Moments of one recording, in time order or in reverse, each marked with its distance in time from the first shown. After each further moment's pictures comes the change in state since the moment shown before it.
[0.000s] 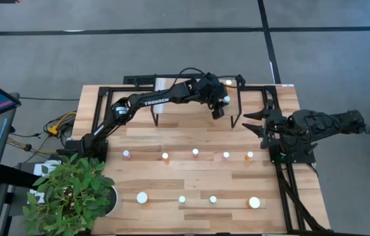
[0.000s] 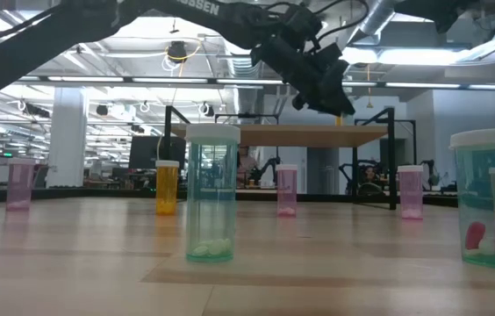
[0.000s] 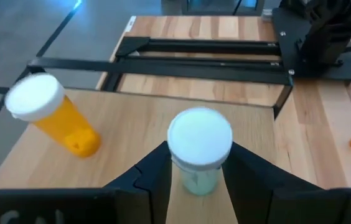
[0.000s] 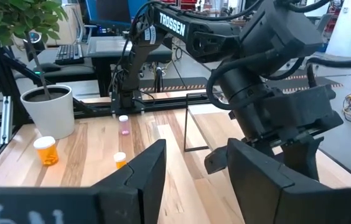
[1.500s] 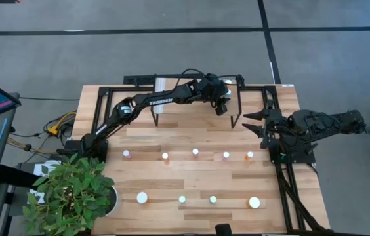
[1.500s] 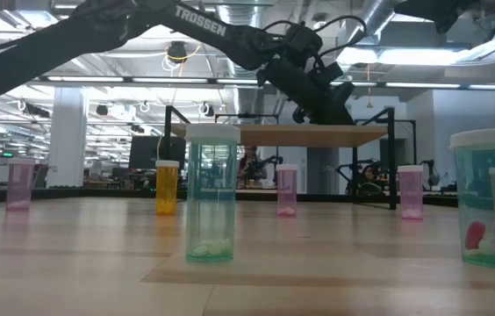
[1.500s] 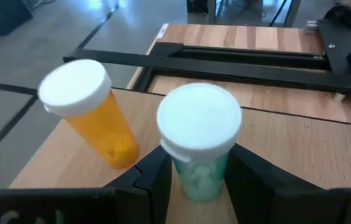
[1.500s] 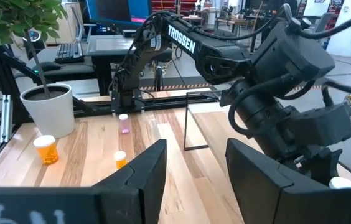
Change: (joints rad) left arm 0.029 0.080 0.001 0.148 -0.067 -0.031; right arm 0.000 0.000 0.000 -0.004 0.000 0.000
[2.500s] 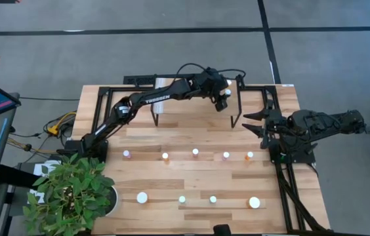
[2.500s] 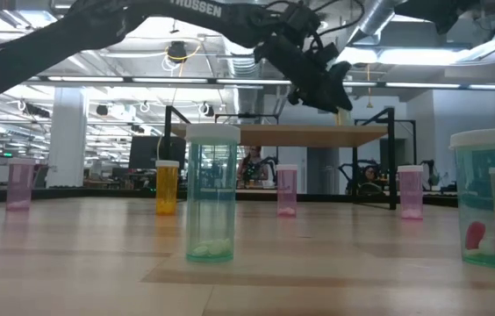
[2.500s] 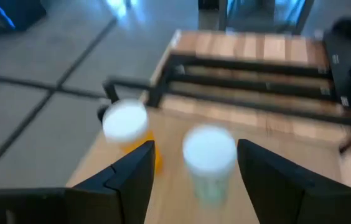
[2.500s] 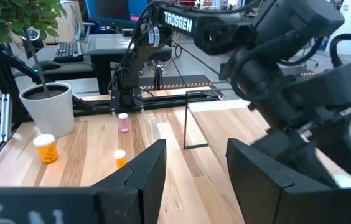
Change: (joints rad) left arm -0.007 -0.031 0.127 -0.180 -0.057 -0.005; right arm 0.000 0.000 0.000 -0.007 0.000 0.008
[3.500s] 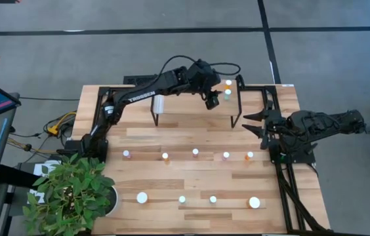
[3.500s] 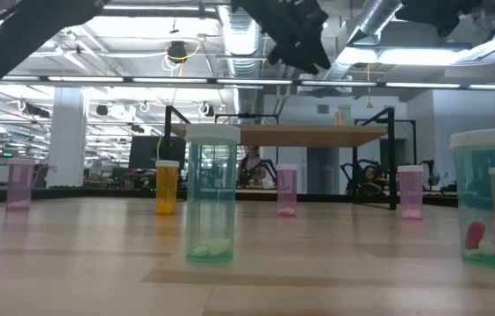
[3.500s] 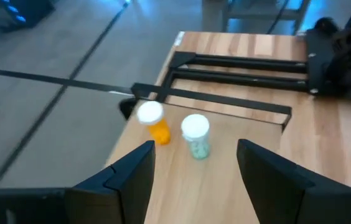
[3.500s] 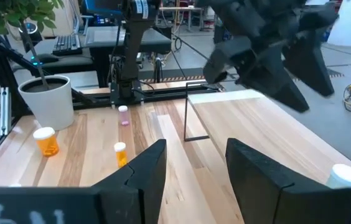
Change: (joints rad) left arm -0.033 -0.199 0.001 -0.248 -0.071 0.014; right arm 0.000 0.000 0.000 -0.035 0.000 0.021
